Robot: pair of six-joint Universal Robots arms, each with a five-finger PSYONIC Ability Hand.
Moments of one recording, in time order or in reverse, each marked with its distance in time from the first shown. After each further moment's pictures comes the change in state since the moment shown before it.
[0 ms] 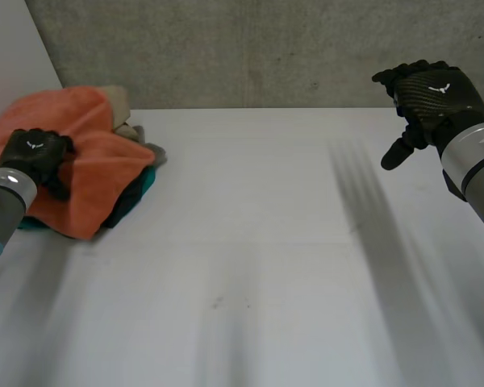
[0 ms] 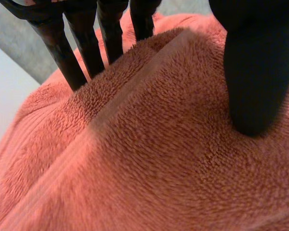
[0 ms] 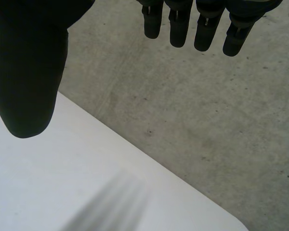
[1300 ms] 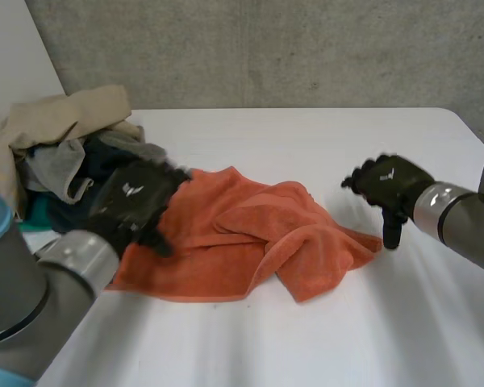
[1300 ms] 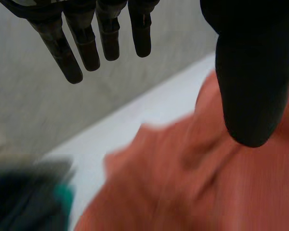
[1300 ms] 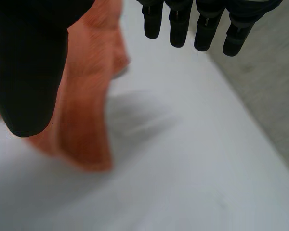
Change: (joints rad) left arm -0.447 0.404 -0.415 -0.024 -0.060 -0.274; right arm -0.032 0.219 -0.037 0.288 -0.143 -0.472; left_hand -0.365 -0.358 -0.348 -0.359 -0.357; right_hand 0.003 0.003 0.002 0.003 0.004
